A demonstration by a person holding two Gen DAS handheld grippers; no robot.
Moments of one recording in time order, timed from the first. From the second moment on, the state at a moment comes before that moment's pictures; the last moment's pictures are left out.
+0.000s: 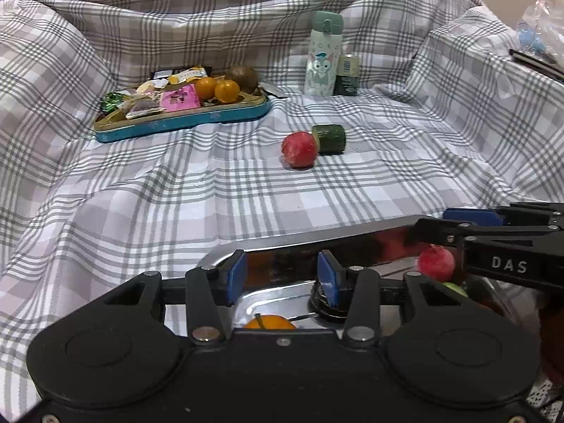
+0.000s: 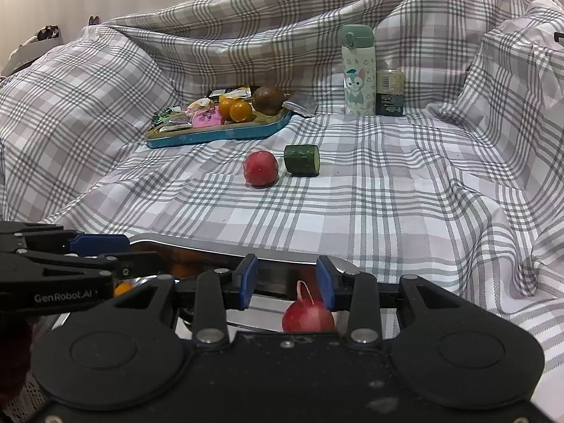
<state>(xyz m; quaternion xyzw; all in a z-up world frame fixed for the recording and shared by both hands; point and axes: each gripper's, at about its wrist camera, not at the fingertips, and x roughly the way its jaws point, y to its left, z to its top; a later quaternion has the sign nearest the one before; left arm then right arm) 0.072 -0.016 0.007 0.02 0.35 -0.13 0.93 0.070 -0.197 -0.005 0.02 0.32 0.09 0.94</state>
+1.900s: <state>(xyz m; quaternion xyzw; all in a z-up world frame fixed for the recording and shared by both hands) 0.218 -0.056 0.031 0.02 0.37 -0.11 0.92 0.220 -0.217 0.002 0.01 0.28 0.05 0.96</state>
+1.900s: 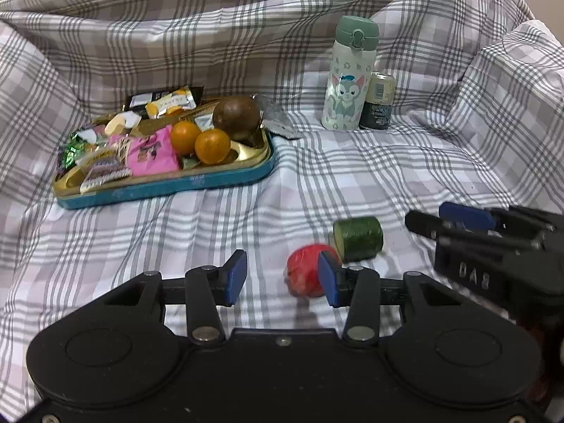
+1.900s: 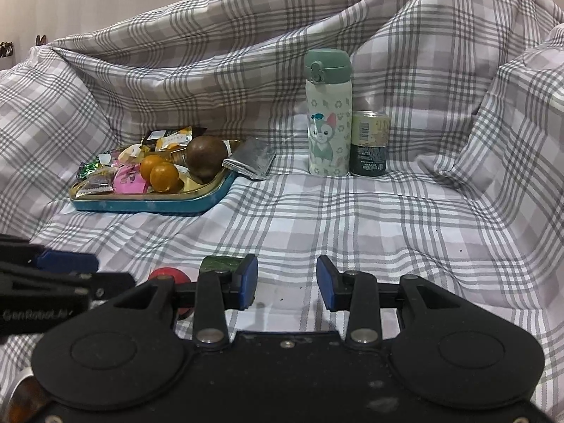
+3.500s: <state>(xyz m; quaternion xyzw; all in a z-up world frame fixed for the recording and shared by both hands) 0.225 -0.027 -0.010 -0.02 0.42 -0.10 0.90 0.230 -0.195 -0.004 -0.02 0.30 0.06 0.95</state>
